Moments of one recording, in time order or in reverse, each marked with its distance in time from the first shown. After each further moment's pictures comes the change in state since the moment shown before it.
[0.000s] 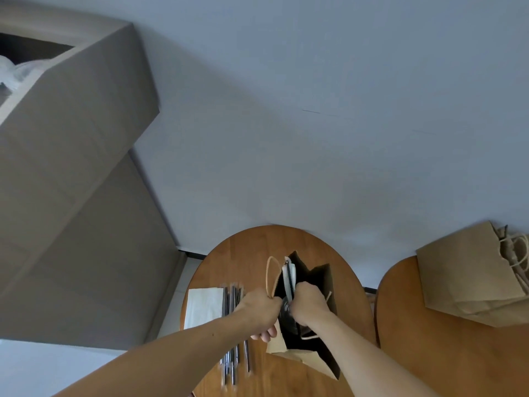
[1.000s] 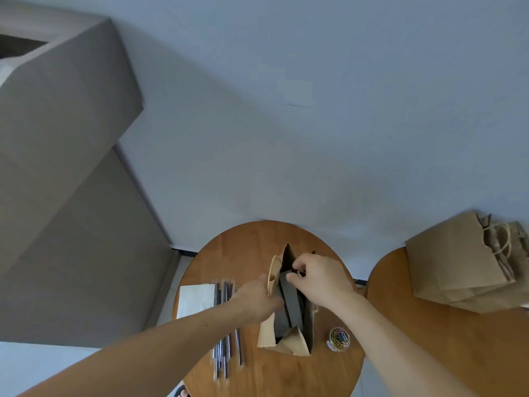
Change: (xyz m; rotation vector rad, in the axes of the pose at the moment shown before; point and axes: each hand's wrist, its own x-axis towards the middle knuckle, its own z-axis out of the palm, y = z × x) left_hand 0.001 0.008 0.005 0.414 0.131 0.395; right_hand -0.032 0.018 -0.074 -0.090 0.192 -0.306
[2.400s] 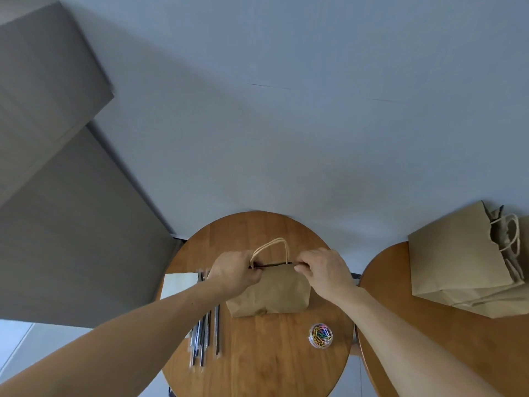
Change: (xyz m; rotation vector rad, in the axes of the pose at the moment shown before) left_hand 0.037 0.040 0.013 0.386 0.337 0.072; right_hand 0.043 0.142 0.041 -0.058 0.225 -0.395
